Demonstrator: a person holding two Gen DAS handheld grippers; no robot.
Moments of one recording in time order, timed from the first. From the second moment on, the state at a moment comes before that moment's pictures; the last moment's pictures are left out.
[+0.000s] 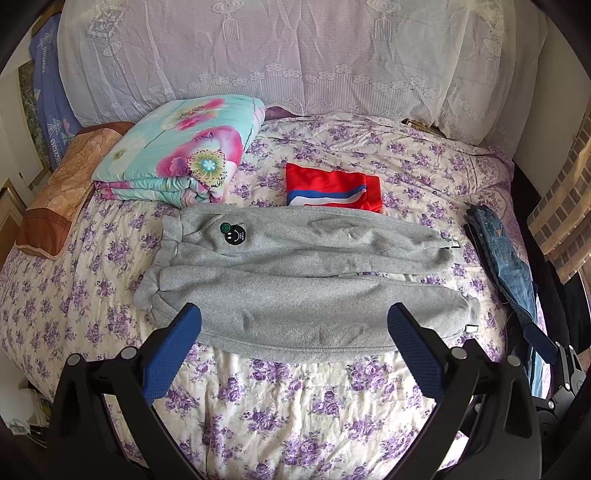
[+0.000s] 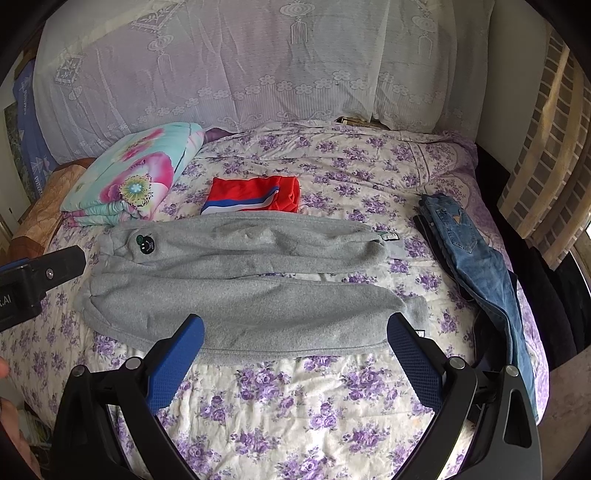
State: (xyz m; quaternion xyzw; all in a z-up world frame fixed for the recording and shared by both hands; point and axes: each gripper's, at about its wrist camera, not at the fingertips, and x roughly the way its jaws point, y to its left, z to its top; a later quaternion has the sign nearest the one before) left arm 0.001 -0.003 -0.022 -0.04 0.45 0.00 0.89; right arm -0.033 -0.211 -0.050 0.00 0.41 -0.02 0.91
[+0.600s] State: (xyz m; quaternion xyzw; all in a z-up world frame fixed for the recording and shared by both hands) left arm 0.000 -0.005 -0.030 -0.04 0.46 0.01 0.89; right arm -0.034 -0.209 -0.055 0.00 0.42 -0.02 0.91
